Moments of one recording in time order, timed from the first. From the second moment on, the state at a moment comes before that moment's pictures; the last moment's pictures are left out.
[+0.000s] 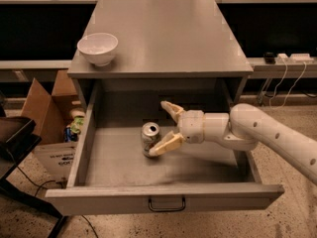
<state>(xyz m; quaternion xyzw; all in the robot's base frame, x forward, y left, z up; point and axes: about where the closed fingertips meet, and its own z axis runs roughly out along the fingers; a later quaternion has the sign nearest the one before) 0.545 0.003 0.722 -0.51 0.58 0.38 0.51</state>
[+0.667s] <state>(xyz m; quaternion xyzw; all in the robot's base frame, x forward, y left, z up) 0.560 0.044 0.678 -0.51 0.58 0.38 0.51</state>
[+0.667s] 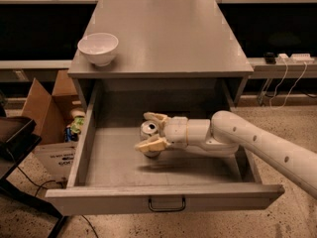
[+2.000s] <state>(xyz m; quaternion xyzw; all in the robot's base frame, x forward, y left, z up) 0.558 0.000 0.734 -0.53 0.60 0.34 0.48</state>
